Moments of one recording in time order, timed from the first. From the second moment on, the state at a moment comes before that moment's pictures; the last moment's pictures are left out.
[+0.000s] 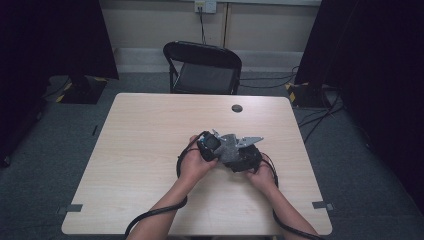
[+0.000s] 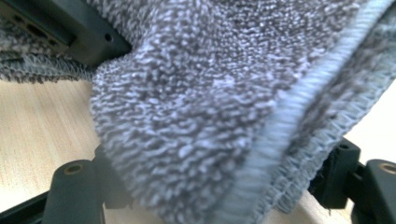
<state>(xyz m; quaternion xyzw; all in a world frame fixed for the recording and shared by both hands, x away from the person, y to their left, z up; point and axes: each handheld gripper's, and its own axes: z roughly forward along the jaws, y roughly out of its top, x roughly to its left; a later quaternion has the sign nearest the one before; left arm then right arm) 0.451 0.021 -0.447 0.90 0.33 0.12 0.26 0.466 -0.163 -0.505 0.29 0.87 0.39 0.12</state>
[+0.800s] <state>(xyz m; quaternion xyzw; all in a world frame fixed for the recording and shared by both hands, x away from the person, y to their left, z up) 0.464 0.036 -0.442 0.89 0.36 0.13 0.25 0.466 -0.163 -0.505 0.29 0.87 0.39 0.12</state>
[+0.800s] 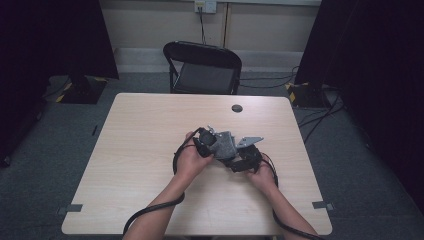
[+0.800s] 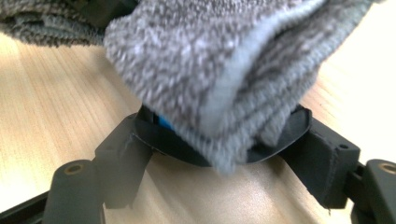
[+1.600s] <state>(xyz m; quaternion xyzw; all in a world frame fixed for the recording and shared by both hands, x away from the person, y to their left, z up) 0.487 0.076 -0.445 0.86 0.42 0.13 0.24 0.466 -0.163 -0.505 0.29 0.87 0.39 0.12</state>
